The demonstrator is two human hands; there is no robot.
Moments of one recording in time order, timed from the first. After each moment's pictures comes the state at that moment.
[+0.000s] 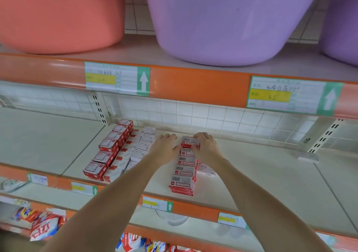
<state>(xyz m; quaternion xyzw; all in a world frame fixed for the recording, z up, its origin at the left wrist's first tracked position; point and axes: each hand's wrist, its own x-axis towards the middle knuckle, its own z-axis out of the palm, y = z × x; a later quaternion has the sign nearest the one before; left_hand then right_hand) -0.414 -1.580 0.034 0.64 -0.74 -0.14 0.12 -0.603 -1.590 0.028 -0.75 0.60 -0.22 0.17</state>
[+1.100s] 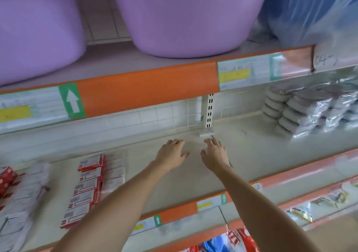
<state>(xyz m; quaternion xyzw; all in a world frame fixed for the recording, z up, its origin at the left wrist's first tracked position) -0.751 -1.565 0.028 0.42 -0.90 -0.09 0.04 -0.921 -1.498 -0.008 -0.53 0.81 -0.24 0.08</state>
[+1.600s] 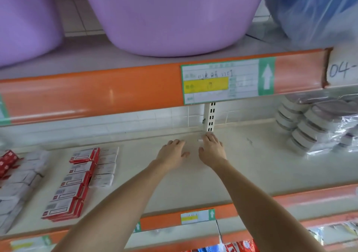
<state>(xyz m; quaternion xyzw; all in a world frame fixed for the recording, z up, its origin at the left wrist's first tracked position) -0.793 -1.583 0.004 0.49 -0.86 -0.12 0.02 -0.966 -1.546 -0.016 -0.63 0.75 -0.20 0.09</state>
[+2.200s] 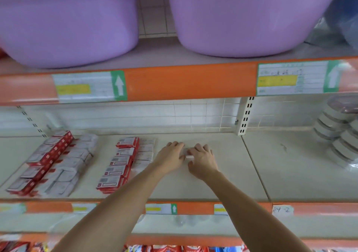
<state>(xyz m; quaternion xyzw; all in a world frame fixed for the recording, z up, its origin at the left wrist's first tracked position) -0.667 -1.552 0.017 0.54 -0.83 -0.11 0.08 -0.819 -1.518 -0.010 -0.73 0.65 -0.20 0.09</state>
